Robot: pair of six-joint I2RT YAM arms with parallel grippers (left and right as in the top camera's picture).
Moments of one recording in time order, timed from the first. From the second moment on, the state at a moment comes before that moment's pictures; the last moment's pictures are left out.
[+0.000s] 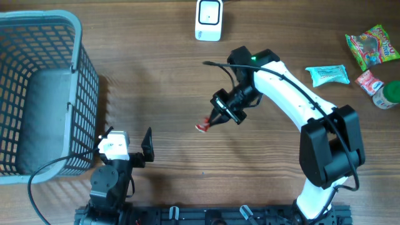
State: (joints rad) left arm -0.20 0.02 0.12 -0.37 -0.12 -0.13; right arm 0.44 1.94 1.46 -1.23 -0.91 1.08
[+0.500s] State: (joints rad) left arm -0.20 0.02 0.12 -0.37 -0.12 -0.13; right arm 0.43 1.94 1.45 -0.60 -1.50 1.58
